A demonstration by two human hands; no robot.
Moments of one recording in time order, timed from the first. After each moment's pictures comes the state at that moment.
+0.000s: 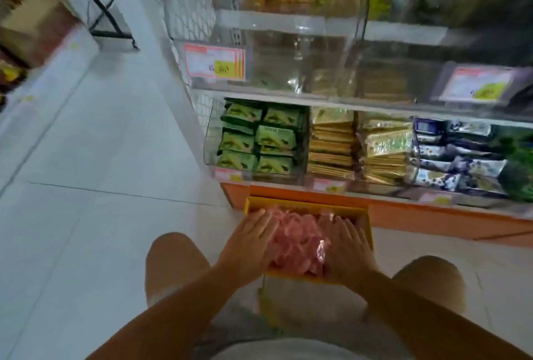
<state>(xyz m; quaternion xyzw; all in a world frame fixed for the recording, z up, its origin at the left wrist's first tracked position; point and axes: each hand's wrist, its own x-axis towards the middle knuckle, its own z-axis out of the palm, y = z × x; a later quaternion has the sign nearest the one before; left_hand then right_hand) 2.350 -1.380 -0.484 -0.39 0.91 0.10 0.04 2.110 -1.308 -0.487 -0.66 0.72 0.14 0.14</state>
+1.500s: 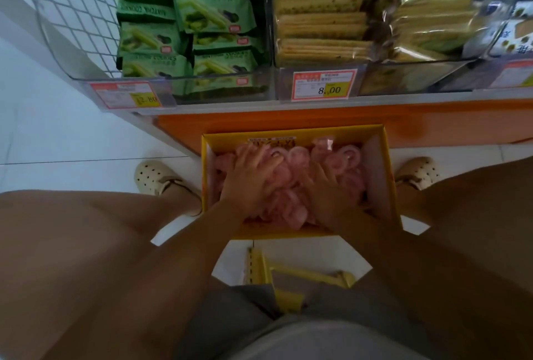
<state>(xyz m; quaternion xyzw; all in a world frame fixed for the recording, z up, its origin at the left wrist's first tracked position) 2.276 -1.422 -0.675 -0.40 0.89 0.17 0.11 2.105 -1.325 -0.684 -0.63 0.74 0.06 0.22</state>
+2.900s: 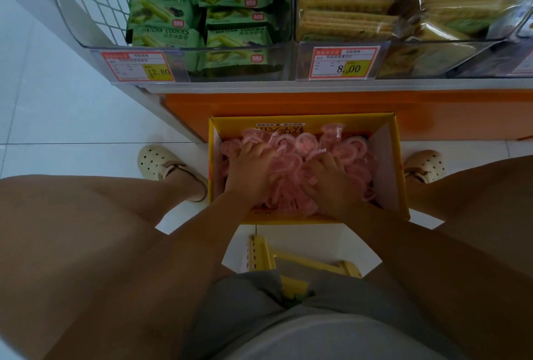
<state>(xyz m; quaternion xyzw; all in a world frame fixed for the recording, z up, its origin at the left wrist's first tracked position) 2.287 -1.413 -0.682 -0.43 0.88 0.16 0.06 2.108 -1.318 -0.684 -0.60 0.75 -0.09 0.27</state>
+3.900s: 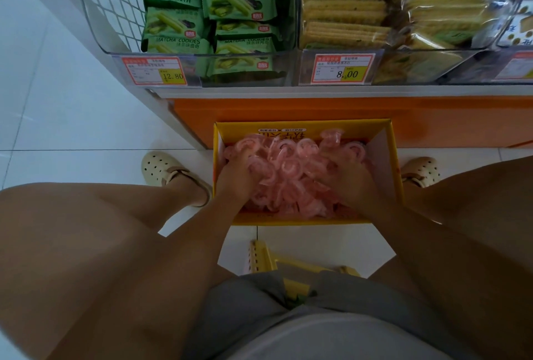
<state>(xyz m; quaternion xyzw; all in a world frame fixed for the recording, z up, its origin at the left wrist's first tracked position) 2.313 -1.416 -0.682 -0.57 0.72 0.39 -0.05 2.086 -1.328 -0.646 -0.50 0.79 -0.08 0.34</state>
